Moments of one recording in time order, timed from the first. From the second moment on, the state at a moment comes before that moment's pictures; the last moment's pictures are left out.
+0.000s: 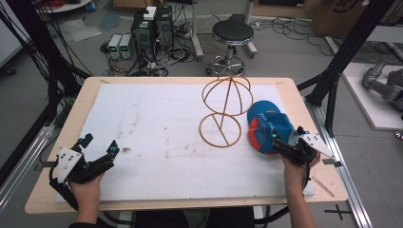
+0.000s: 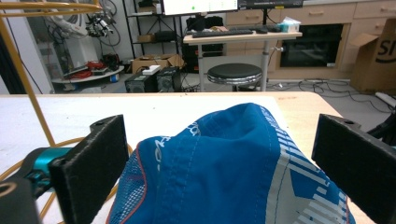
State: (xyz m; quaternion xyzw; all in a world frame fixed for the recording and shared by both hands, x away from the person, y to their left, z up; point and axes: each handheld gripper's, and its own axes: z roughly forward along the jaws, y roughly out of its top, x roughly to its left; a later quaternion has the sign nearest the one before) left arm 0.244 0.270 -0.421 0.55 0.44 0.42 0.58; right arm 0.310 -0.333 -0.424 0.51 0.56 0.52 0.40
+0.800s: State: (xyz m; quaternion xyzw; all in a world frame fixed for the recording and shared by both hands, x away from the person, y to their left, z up) left arm 0.242 0.269 -0.420 0.55 0.43 0.42 0.58; right arm 0.316 -0.326 -0.431 0.54 0.60 0.45 0.39
